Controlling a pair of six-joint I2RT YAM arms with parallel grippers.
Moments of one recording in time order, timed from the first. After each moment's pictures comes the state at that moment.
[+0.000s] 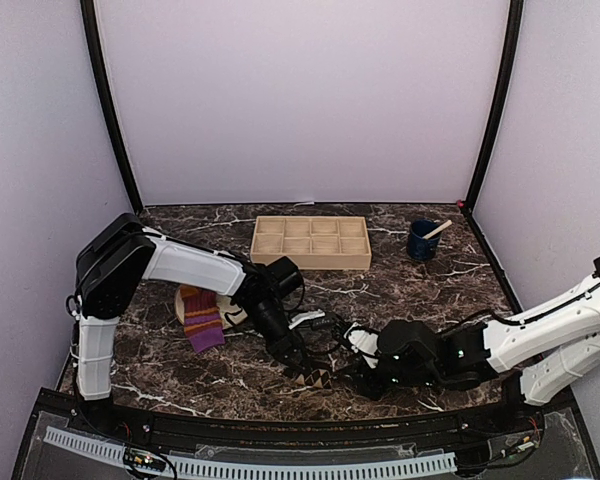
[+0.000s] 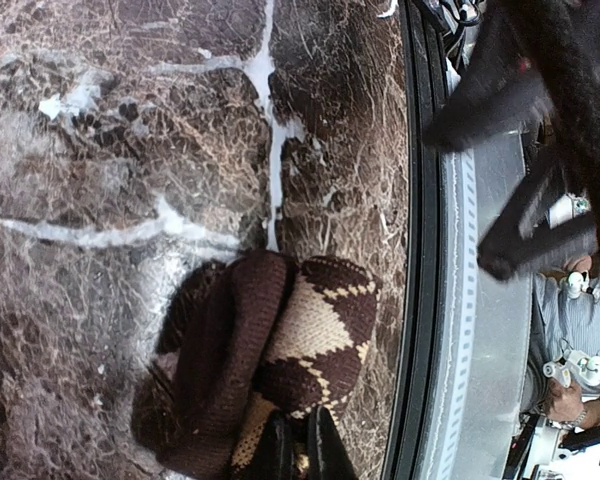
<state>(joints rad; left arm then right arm) -0.90 2.10 1.35 -0.64 0.85 0.24 1.30 1.31 0.51 0.08 0.21 0.33</state>
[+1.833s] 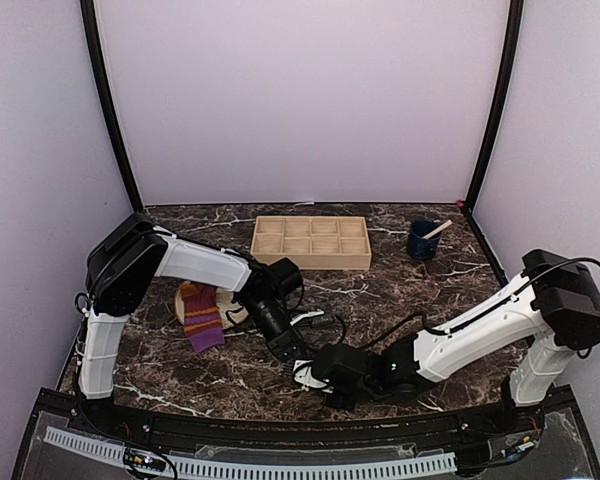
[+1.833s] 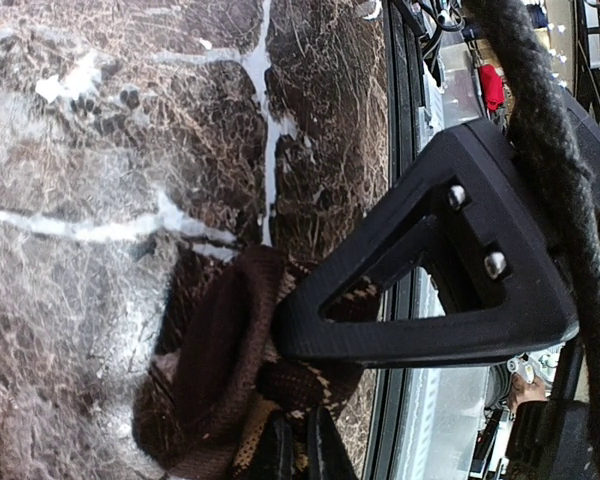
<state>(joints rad) -0.87 2.18 1.42 -0.73 0.95 0.27 1.41 1.73 0.81 -0.07 0.38 -0.16</state>
